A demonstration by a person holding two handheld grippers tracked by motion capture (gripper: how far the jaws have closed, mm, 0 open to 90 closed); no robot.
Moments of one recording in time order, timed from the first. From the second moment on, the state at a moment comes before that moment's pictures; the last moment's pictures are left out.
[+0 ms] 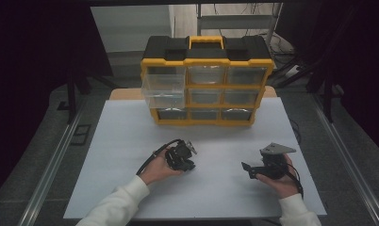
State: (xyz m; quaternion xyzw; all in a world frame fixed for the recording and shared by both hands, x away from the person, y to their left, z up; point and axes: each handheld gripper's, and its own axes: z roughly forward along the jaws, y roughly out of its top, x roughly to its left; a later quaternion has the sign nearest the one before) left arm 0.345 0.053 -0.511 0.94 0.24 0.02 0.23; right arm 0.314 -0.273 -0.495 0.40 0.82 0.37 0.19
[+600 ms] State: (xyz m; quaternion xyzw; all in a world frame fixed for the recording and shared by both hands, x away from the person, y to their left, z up) left arm 0.346 0.094 -0.475 0.91 0.28 -0.02 0.30; right arm 0.315 -0.274 -0.494 0.40 0.81 0.37 0.19
